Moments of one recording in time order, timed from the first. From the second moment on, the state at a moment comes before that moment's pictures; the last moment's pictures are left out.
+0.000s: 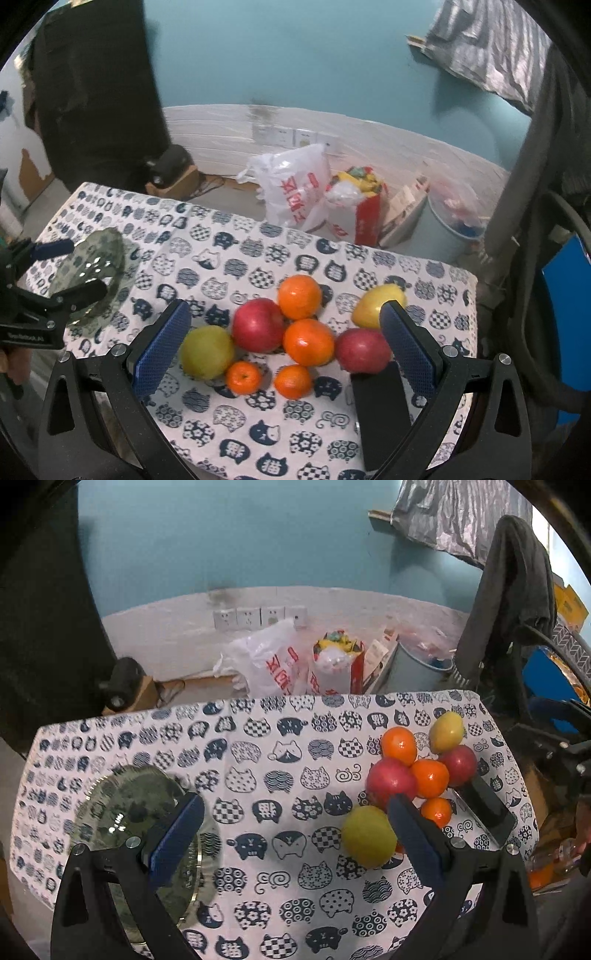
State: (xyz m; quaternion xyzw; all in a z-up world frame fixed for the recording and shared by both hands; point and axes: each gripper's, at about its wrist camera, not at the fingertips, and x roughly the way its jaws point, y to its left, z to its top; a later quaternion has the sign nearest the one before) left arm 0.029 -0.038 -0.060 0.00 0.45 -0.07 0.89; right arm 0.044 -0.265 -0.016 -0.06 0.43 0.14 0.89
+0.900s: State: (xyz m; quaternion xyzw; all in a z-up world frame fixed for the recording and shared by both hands) left arm 0.057 -0.106 -0.155 0.02 0.54 -0.09 0.84; right arm 0.078 -0.342 -0.111 -0.03 0.52 0.08 0.85
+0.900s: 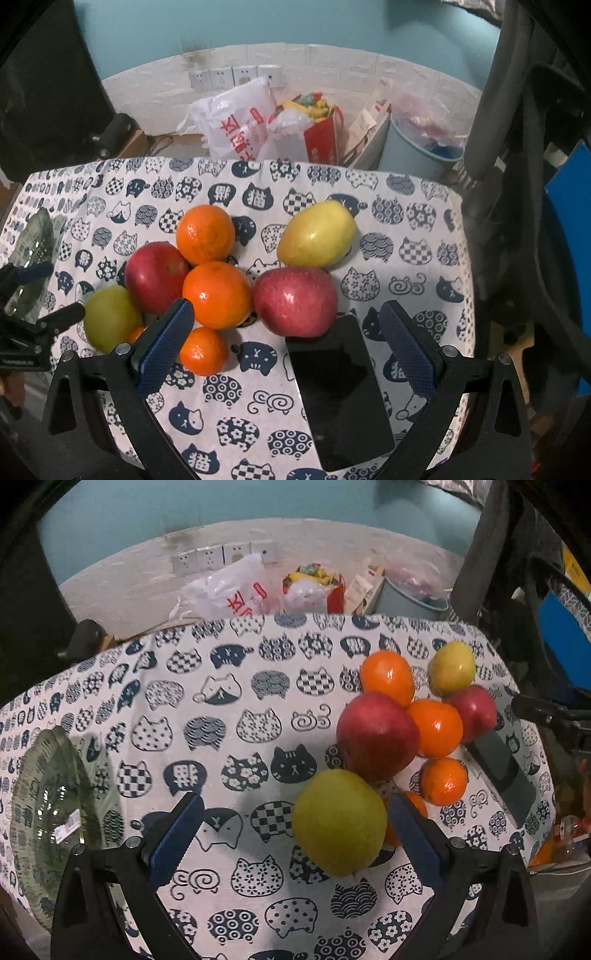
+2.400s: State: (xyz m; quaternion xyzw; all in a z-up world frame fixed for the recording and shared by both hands) left arm 0.074 -0.123 -0.198 -0.02 0.57 -0.19 0.80; right arm 0.113 -0.352 -0.180 -0.01 0.58 0.10 0.81
